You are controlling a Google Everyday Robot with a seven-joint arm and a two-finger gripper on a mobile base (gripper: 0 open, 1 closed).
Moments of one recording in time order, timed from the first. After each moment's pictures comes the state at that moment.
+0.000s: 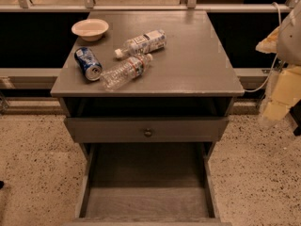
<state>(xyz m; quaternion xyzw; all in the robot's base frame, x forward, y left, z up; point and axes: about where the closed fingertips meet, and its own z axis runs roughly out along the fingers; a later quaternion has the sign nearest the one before) 0.438 -0.217 0.976 -0.60 0.78 -0.03 0.16</state>
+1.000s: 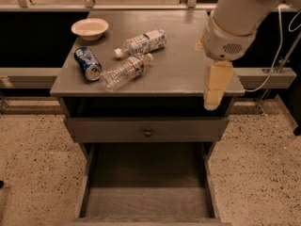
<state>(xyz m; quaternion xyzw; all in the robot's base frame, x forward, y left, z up) 0.521 -0.138 0.930 -0.70 0.71 -0.04 0.13</state>
